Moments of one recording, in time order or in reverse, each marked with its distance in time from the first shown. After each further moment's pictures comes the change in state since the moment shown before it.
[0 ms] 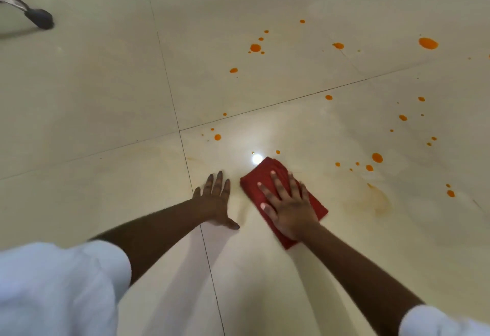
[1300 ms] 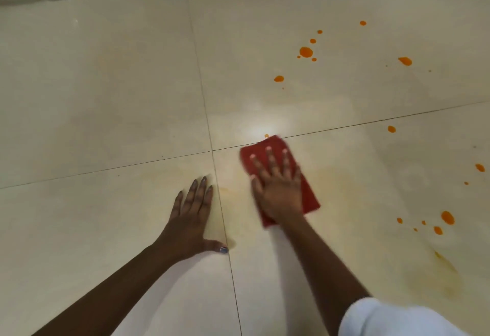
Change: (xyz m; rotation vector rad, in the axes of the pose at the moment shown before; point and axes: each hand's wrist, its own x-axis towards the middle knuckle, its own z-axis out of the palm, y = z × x) left_hand 0.021 -0.137 0.019 -0.162 0.373 0.028; right_hand 0.168 -0.084 -0.033 0.082 0.127 0.098
